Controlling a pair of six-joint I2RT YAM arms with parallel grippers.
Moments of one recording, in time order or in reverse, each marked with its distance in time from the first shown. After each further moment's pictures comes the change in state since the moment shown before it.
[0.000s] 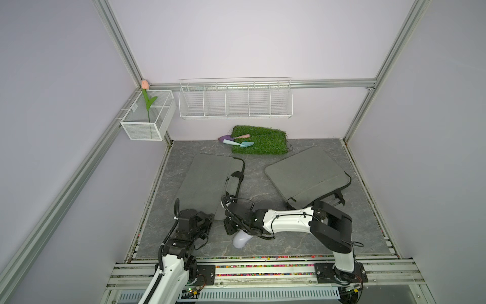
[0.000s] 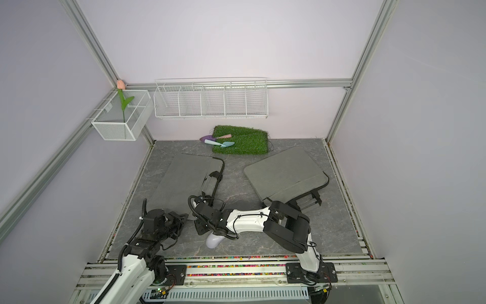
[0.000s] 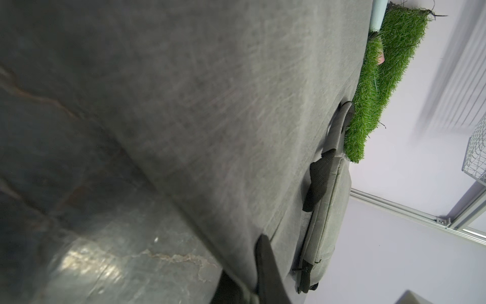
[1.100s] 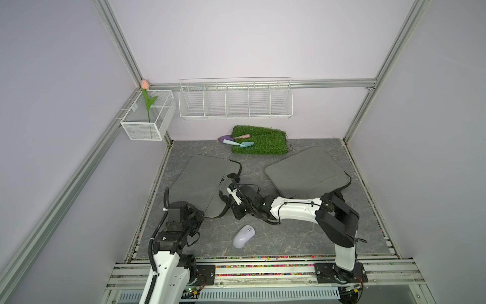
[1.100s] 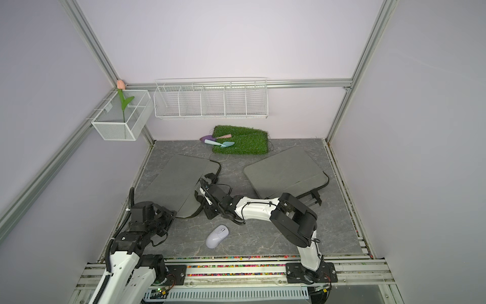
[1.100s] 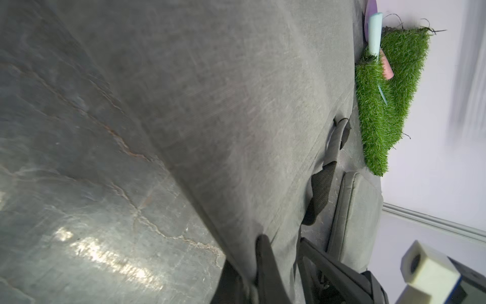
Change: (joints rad) left arm 0.155 0.035 0.250 -0.344 -0.045 0.254; right arm -0.171 -0.004 0.031 -0.006 -0.083 -0.235
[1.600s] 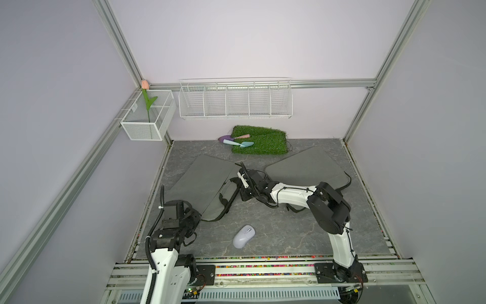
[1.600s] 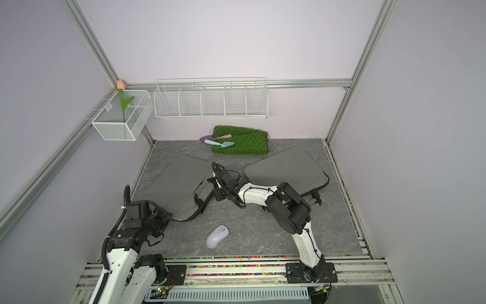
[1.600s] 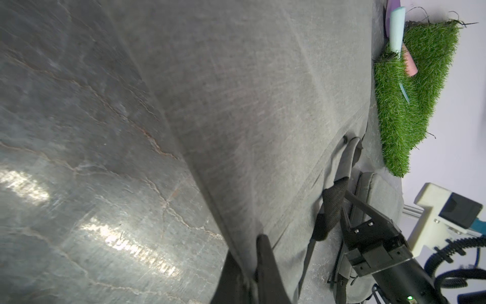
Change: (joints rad) left arm 0.094 0.039 0.070 -0.104 0.041 0.100; right arm -0.190 0.097 0.072 -0.018 0.028 -0.023
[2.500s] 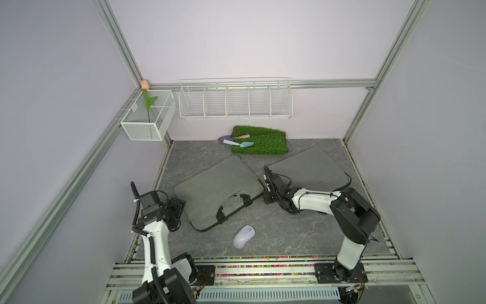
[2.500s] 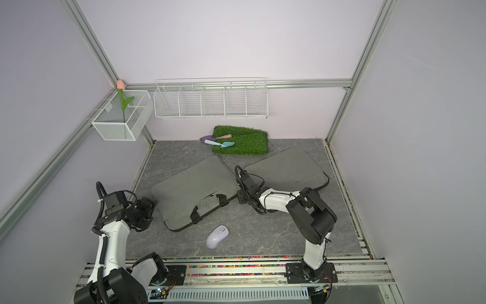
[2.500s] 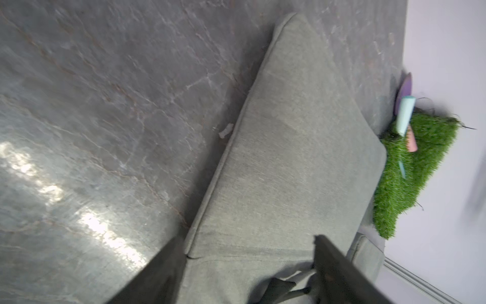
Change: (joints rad) left arm 0.412 0.307 0.108 0.102 0.196 0.175; right arm -0.085 -0.247 -0.340 0.008 0.163 0.037
